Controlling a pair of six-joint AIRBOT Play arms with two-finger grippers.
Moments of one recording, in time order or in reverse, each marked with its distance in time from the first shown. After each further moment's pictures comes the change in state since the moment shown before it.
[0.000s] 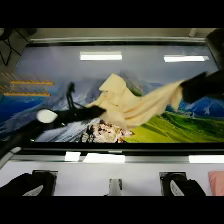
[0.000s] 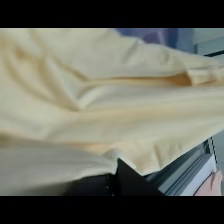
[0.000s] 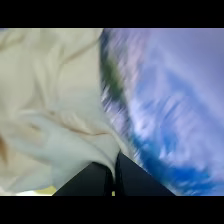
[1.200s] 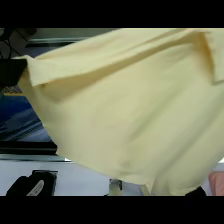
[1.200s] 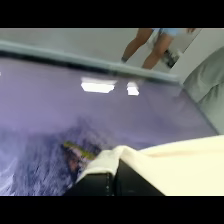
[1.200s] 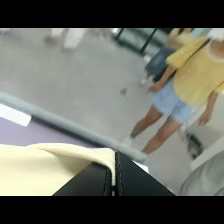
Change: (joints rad) left arm 0.398 0.357 0.354 0.645 -0.304 -0.340; right arm 0.000 -0.096 0.517 -0.310 -0.132 0.000
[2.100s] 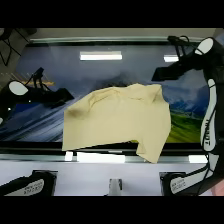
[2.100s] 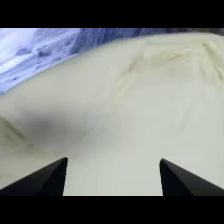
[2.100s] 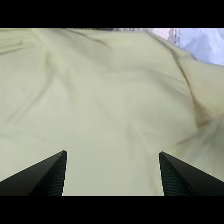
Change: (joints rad) left arm 0.077 -0.558 -0.074 0.031 -0.217 -0.056; right arm -0.041 -0.780 0.000 0.420 0.401 0.162
